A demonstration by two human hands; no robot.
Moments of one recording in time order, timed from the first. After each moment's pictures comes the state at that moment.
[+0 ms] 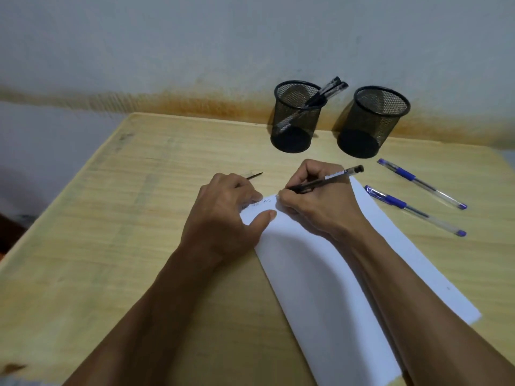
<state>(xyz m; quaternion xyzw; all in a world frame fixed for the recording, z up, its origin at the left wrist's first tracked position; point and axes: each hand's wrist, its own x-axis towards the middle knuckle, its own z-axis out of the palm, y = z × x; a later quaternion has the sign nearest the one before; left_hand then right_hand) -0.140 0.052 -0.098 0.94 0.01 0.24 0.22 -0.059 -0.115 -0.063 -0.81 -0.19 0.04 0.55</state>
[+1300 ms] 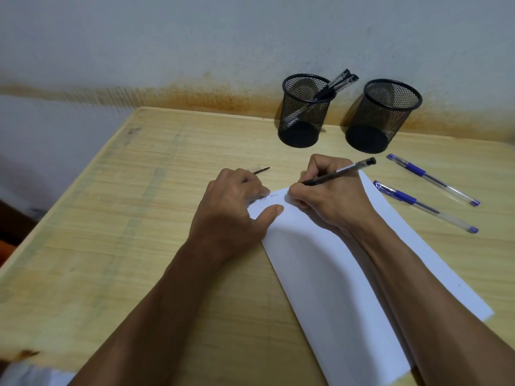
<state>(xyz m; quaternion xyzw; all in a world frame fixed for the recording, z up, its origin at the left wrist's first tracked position) -0.141 0.051 -0.098 0.94 0.01 0.25 0.25 -0.053 -0.114 -0.067 -0.80 -0.18 0.06 0.57</state>
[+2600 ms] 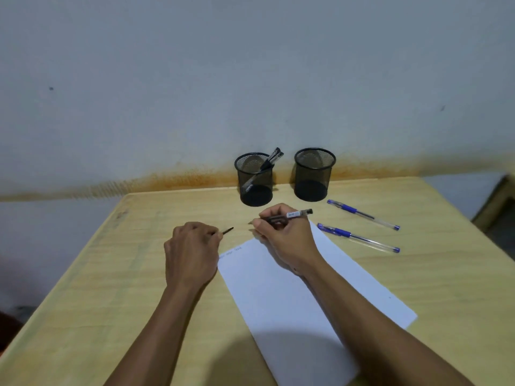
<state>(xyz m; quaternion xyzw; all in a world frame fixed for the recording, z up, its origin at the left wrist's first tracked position) -0.125 0.055 -0.076 0.93 0.19 0.22 0.21 -0.059 -0.123 -0.069 -0.69 -0.11 0.06 0.72</state>
